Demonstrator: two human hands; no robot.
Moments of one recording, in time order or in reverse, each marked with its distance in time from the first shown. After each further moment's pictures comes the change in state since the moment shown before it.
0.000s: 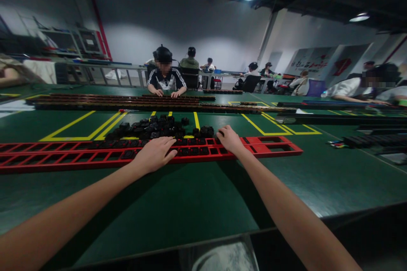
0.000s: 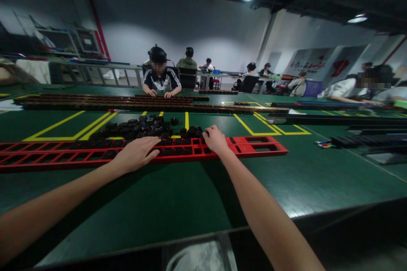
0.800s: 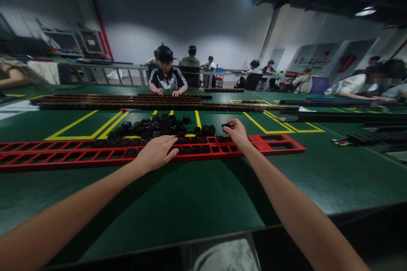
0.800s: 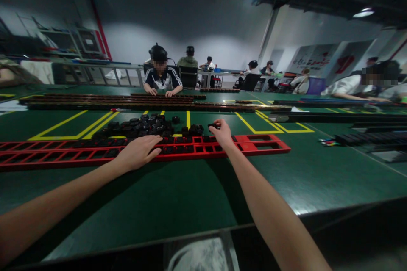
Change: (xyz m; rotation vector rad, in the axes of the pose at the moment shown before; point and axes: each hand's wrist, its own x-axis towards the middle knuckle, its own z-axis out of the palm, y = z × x) left_hand 0.000 -0.001 0.001 -0.032 0.012 -0.008; right_hand 0.016 0.025 0.008 0.724 0.254 0.213
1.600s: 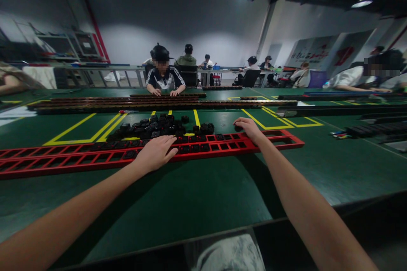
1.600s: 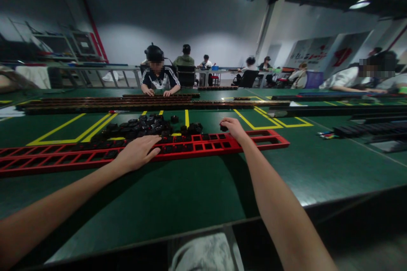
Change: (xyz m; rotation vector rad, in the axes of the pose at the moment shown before) left_hand 0.000 -0.001 0.000 0.005 -0.006 0.003; right_hand 0.013 -0.006 -0.061 0.007 -0.224 -0.013
